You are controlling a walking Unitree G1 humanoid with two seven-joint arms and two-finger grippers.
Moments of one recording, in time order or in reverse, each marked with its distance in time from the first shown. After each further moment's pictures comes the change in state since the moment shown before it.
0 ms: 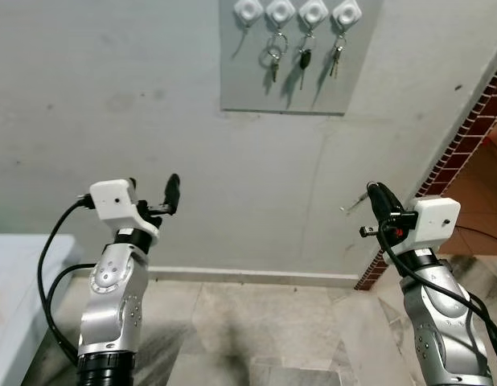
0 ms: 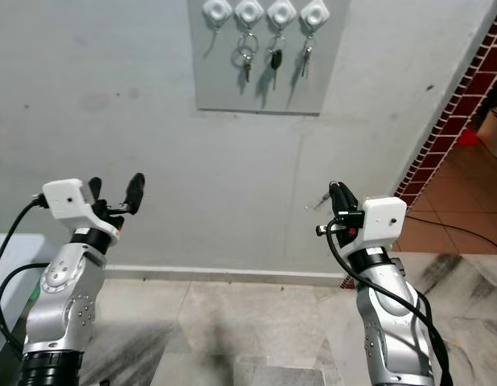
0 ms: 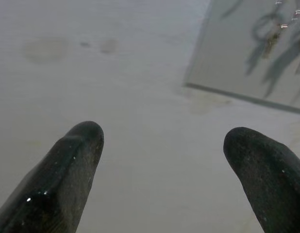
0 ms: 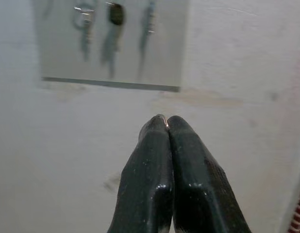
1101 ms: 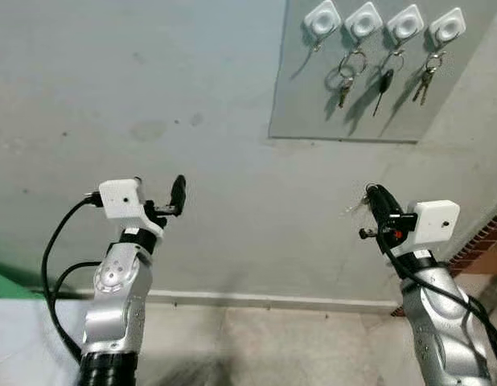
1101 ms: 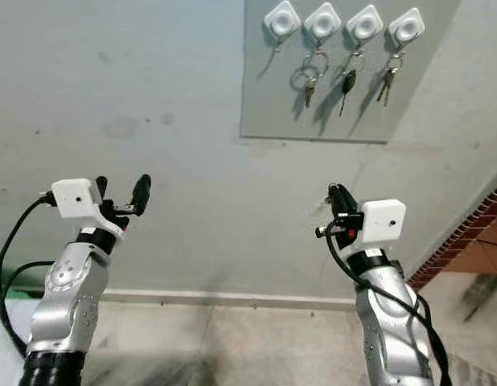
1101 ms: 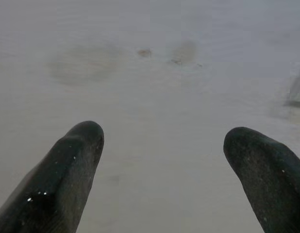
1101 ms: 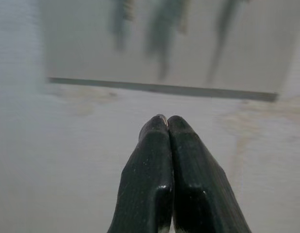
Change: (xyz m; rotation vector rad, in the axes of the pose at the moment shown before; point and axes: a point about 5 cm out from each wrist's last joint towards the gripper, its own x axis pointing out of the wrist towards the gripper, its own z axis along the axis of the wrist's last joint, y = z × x) left arm -0.001 -0.008 -0.005 0.070 0.029 -0.043; right arm -0.004 -0.002 -0.005 0.009 0.024 -0.022
